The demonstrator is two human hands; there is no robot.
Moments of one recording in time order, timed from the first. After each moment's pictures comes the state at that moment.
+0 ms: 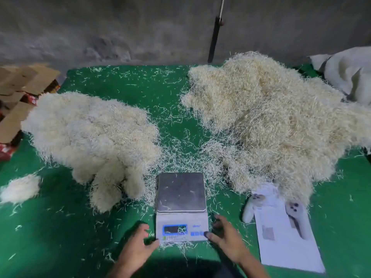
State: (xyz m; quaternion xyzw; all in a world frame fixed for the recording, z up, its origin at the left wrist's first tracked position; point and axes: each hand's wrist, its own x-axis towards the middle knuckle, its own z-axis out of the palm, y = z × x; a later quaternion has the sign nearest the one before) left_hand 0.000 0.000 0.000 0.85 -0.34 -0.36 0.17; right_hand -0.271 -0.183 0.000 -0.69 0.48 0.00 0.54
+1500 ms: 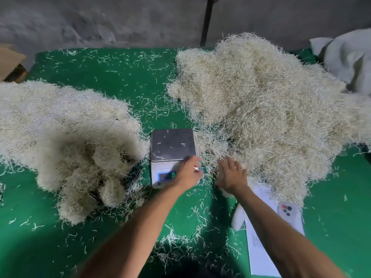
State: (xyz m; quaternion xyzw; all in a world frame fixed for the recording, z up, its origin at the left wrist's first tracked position) left_hand -0.045 -0.308 0.030 0.74 -0.45 -0.38 0.31; right_hand -0.217 -0.399 0.008 -0.83 0.51 0.17 0.15
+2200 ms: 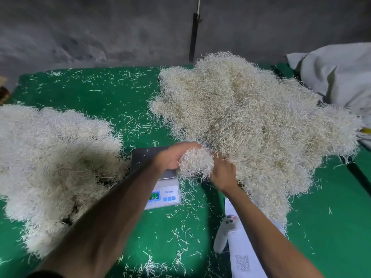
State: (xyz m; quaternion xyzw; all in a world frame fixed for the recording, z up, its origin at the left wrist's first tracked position) left_hand -0.034 -0.428 0.121 0.61 -0.25 -0.66 0.36; right_hand -0.236 -0.465 0.040 -0.81 0.53 -0.06 0.25
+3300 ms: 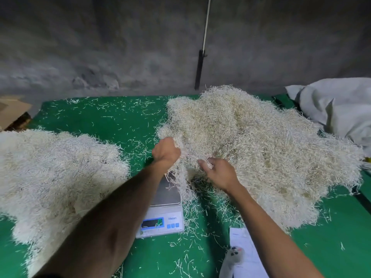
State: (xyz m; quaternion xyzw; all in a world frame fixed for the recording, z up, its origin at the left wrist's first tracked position) left_hand 0.020 -0.454 0.177 0.87 -0.36 -0.19 0.27; right_hand -0.191 -0.507 0.135 -0.84 0.45 -0.15 0.28
